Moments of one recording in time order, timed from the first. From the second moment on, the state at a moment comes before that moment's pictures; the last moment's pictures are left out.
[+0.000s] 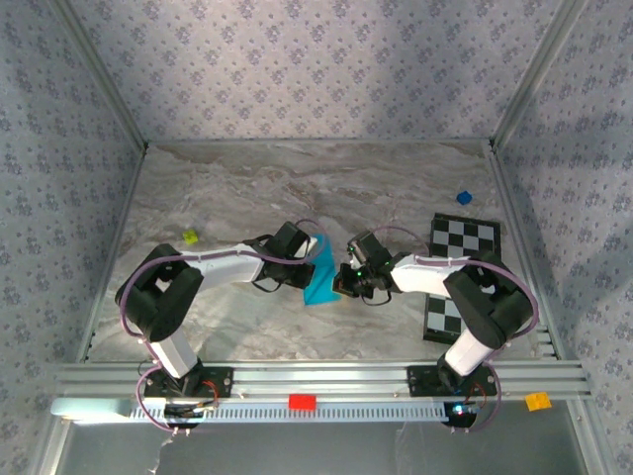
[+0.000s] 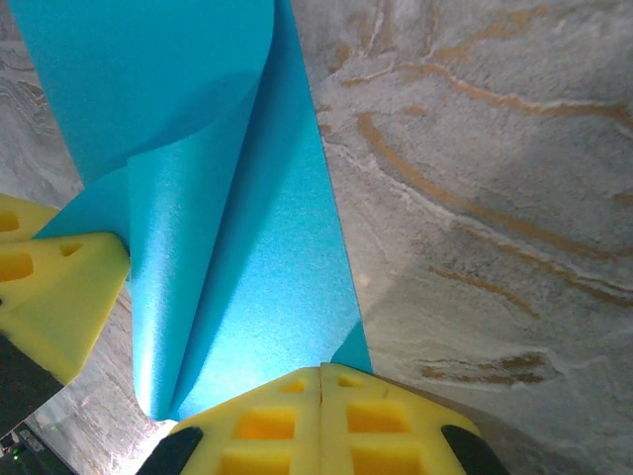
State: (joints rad) left arm -0.76 1.70 0.91 -0.30 0.16 -0.35; right arm 0.67 1.62 0.71 -0.11 -0.36 0.87
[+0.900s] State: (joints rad) left arm -0.76 1.69 0.91 -0.30 0.11 -0.37; right arm 0.67 1.63 0.71 -0.11 -0.37 0.87
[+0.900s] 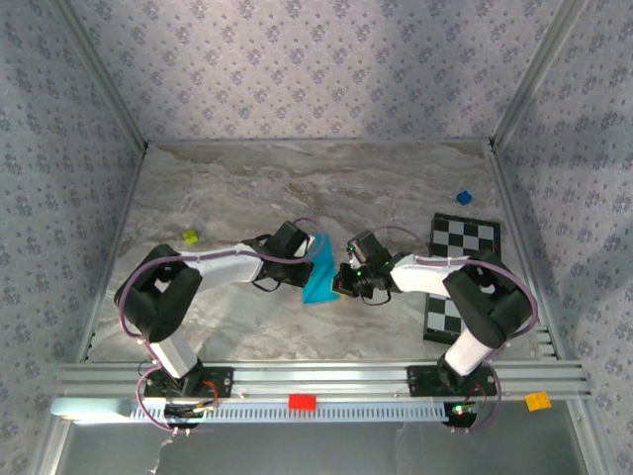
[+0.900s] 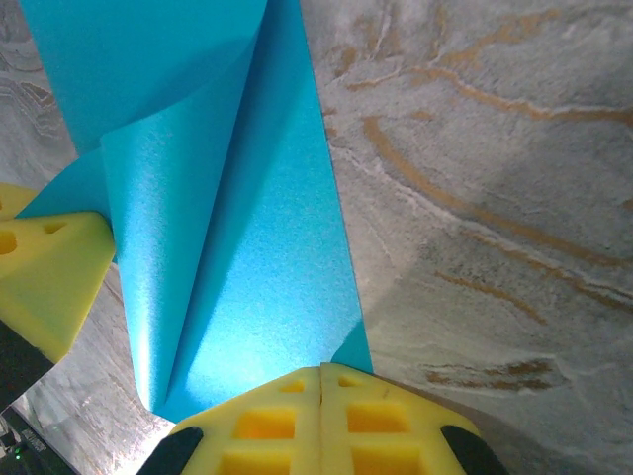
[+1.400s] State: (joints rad) left arm -0.76 1.69 0.88 -0.29 0.13 -0.39; right arm 0.67 1.61 0.72 -0.12 -0.37 0.85
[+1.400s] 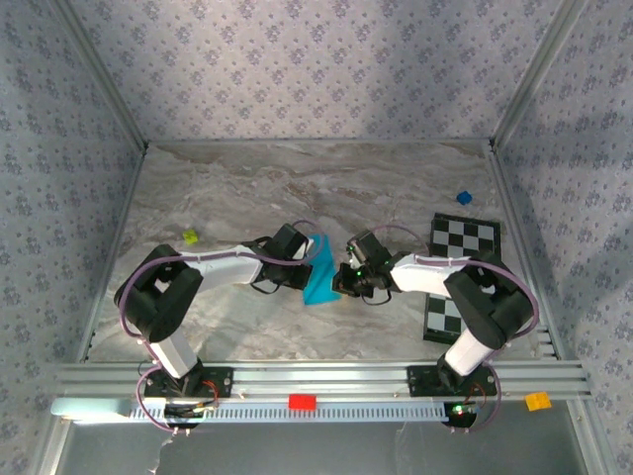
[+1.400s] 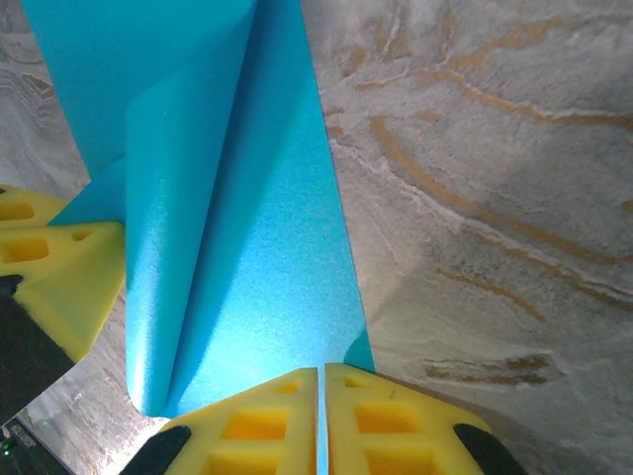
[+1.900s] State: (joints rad) left arm -0.76 1.69 0.88 -0.28 0.13 -0.38; right arm 0.70 1.64 0.75 -0.18 -0.35 0.83
